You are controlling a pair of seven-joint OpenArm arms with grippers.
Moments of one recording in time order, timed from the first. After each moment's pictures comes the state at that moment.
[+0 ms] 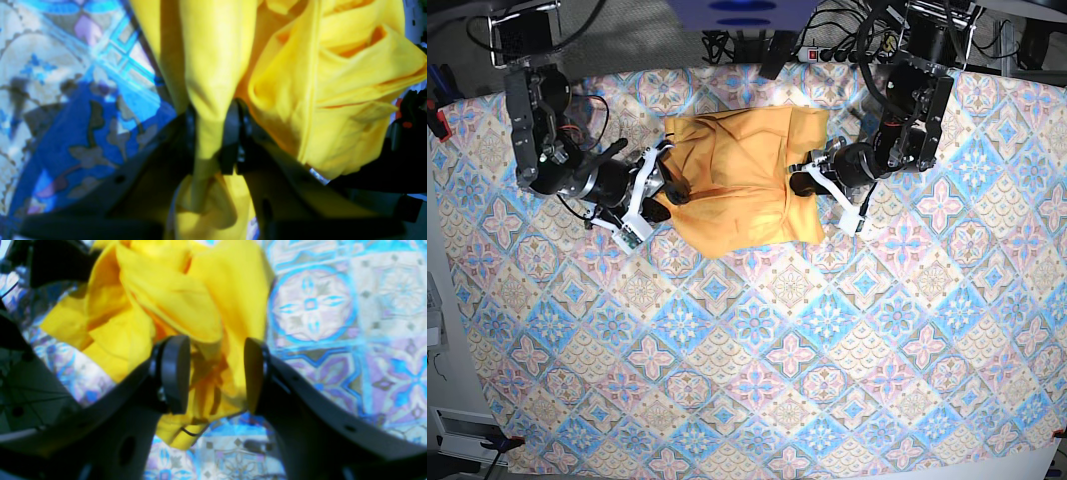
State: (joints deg) left arm 6.4 -14.0 10.7 80.3 -46.1 -10.2 45.1; right arm -8.5 20.6 -5.9 98.7 33.3 34.1 -49.4
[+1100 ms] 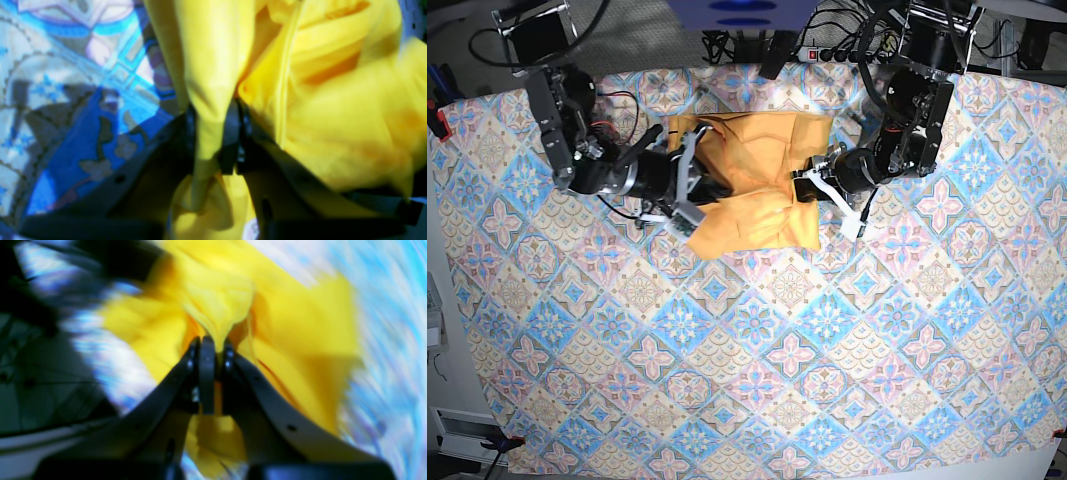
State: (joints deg) left arm 4.9 -14.0 11.0 78.1 -46.2 -10.3 44.4; right arm -5.1 19.0 -18.6 101.0 33.4 34.3 -49.6
